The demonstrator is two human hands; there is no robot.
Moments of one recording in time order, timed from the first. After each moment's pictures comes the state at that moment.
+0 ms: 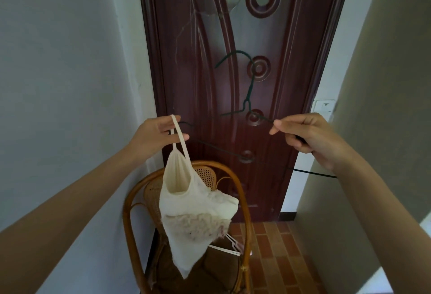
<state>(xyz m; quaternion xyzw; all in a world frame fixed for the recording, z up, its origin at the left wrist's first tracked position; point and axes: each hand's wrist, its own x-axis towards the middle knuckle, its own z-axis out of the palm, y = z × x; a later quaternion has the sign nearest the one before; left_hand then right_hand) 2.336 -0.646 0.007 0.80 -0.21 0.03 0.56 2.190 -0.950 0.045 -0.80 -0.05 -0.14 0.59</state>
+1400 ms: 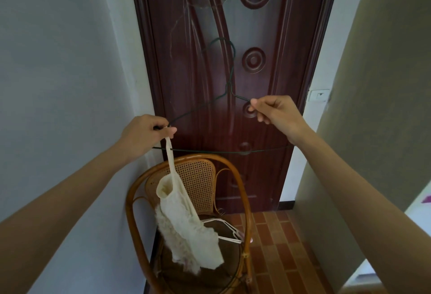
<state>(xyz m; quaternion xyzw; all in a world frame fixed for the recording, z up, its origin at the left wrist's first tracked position) 2.309 -0.627 0.016 0.90 -0.26 0.11 0.33 2.246 -0.937 0.025 -0.82 -0.05 -0.26 0.51</state>
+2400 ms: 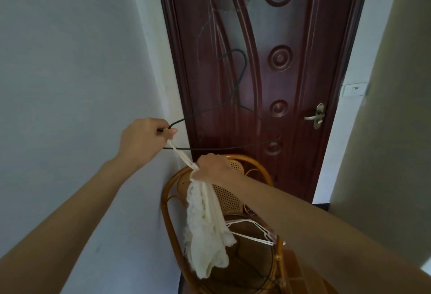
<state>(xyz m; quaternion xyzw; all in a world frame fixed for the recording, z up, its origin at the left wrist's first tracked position) 2.285 -0.568 0.037 0.95 -0.14 0.21 0.19 2.307 -0.728 -0.066 -0.99 -0.07 0.02 0.13</state>
